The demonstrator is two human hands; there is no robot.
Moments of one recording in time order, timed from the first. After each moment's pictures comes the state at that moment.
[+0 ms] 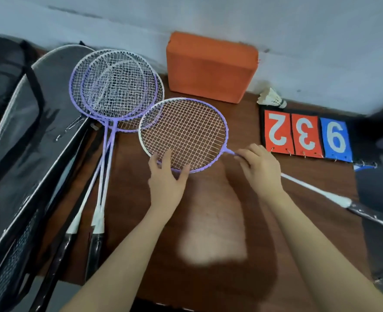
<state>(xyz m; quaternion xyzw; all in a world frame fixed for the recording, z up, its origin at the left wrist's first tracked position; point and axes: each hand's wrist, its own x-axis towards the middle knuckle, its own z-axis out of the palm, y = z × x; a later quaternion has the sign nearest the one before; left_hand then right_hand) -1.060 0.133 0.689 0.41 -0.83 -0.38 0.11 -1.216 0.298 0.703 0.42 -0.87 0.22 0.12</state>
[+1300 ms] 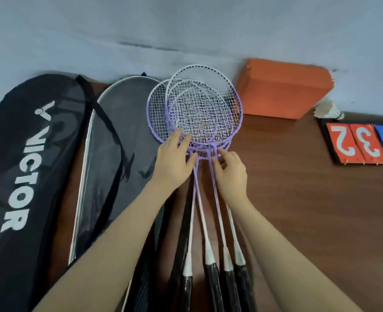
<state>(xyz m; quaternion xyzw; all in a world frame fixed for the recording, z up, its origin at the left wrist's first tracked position) -1.025 -0.140 0.700 0.12 -0.96 -0.23 0.10 -1.072 0.008 0.699 0.16 -0.92 0.37 -0.01</state>
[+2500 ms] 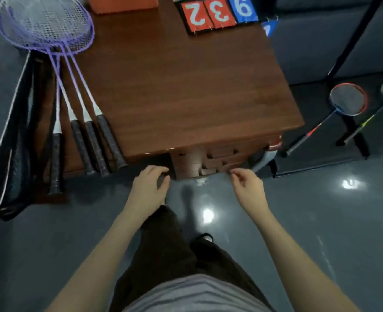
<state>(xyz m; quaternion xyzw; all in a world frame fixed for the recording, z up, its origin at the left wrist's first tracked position) -0.758 0.277 0.707 0.12 -0.92 -0.36 -0.10 -0.811 0.522 0.688 -0.03 -0.92 0.38 -0.14</state>
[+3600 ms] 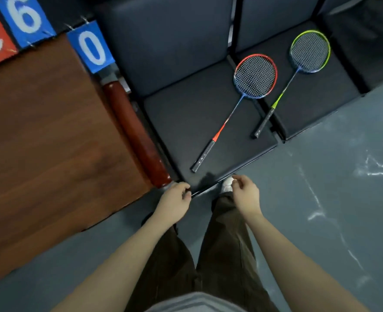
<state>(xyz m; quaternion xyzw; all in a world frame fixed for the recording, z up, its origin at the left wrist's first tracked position) -1.035 0.698 0.608 0.04 -0.86 -0.36 -0.36 -1.020 0.895 0.614 -0.36 -0.82 0.42 -0.17</state>
